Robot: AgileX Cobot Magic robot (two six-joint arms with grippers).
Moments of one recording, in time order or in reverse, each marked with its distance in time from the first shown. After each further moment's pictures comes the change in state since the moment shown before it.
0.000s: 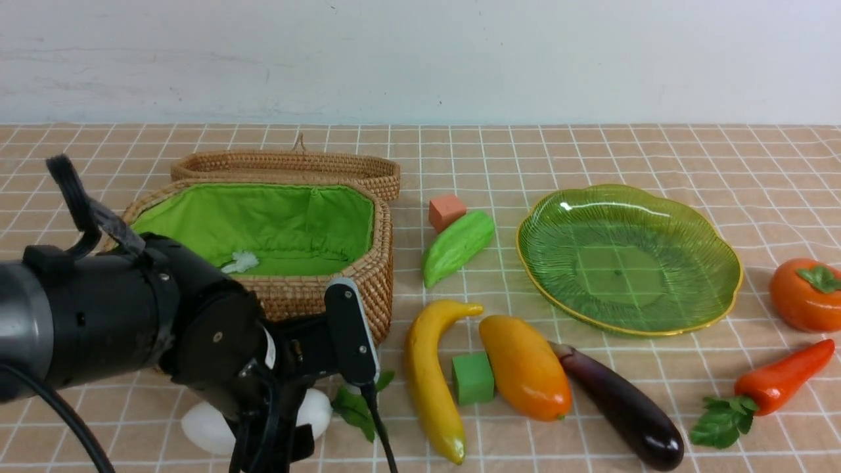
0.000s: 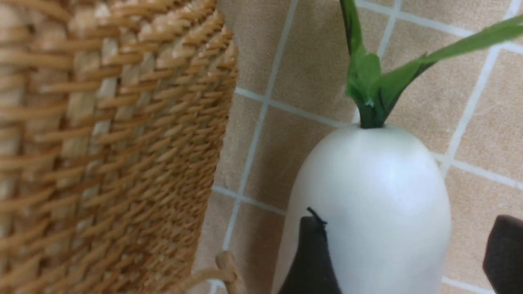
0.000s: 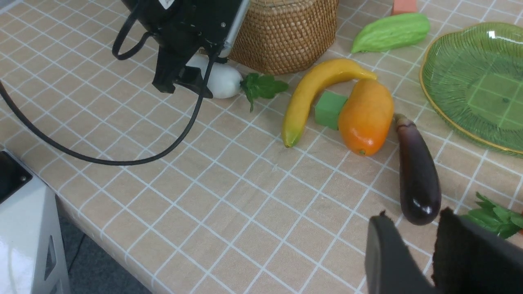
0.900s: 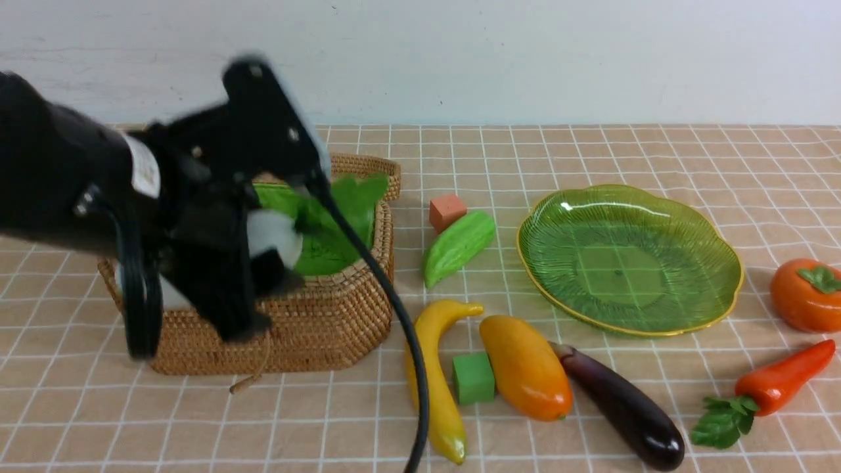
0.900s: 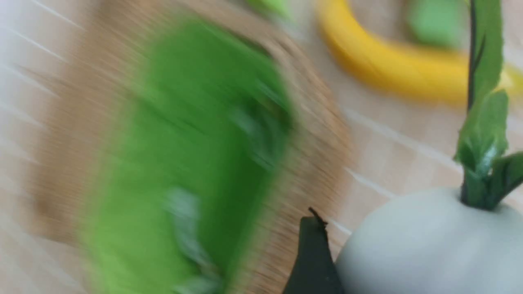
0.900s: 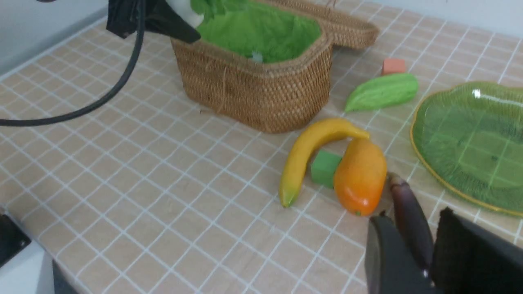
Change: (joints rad) right arm 0.000 0.000 0.000 0.021 -0.167 0.000; left arm 0.007 -0.358 -0.301 0.022 0.164 -0.144
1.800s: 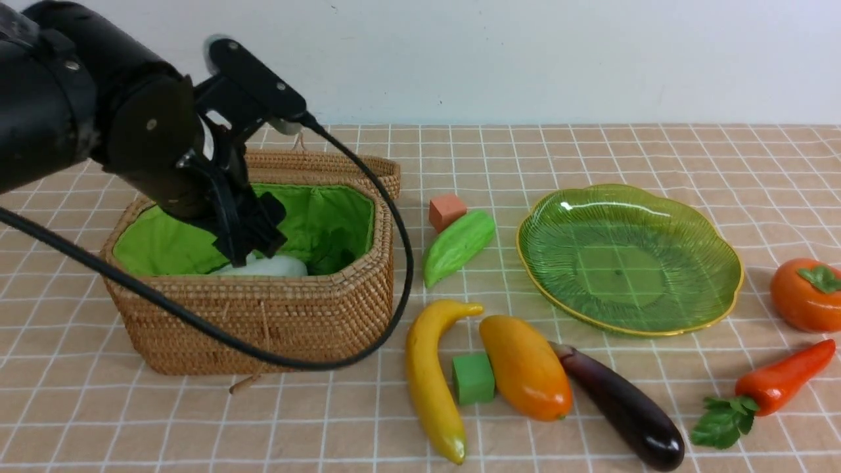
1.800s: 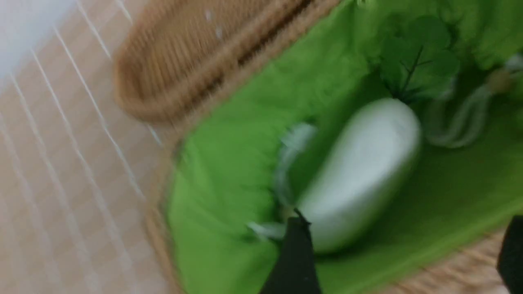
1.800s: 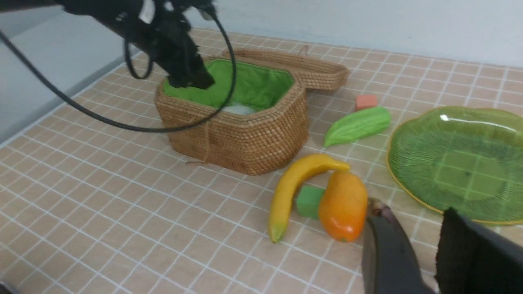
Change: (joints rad) right arm 0.000 0.002 -0.096 -0.111 0.044 0.174; left arm 0.104 0.274 -0.111 0.178 0.086 -0.518
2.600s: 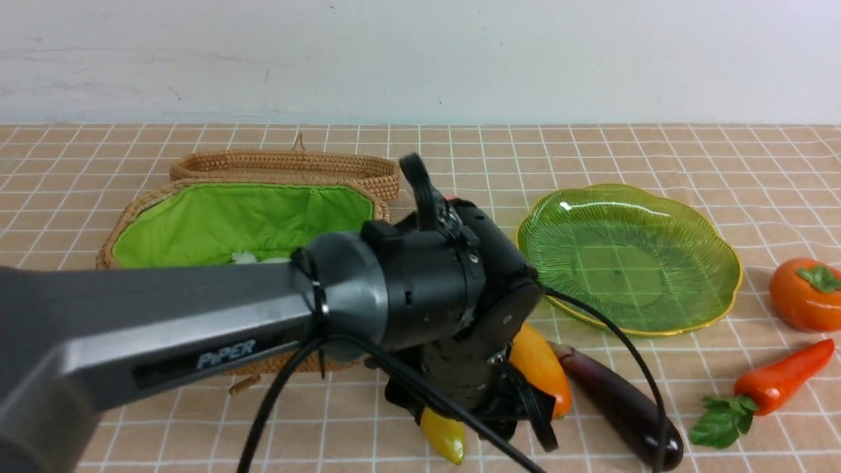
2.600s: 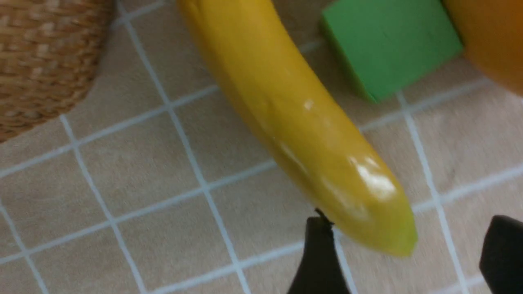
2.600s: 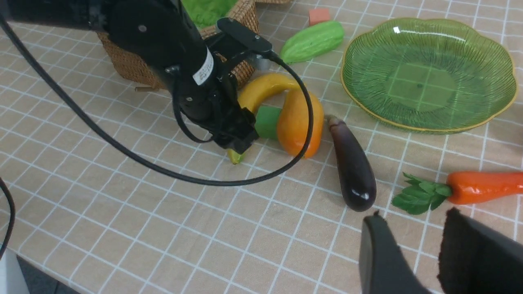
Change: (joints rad) right arm 0.000 -0.001 -0.047 -0.086 0.222 0.051; left arm -0.450 0.430 -0.147 -0.079 0.102 -0.688
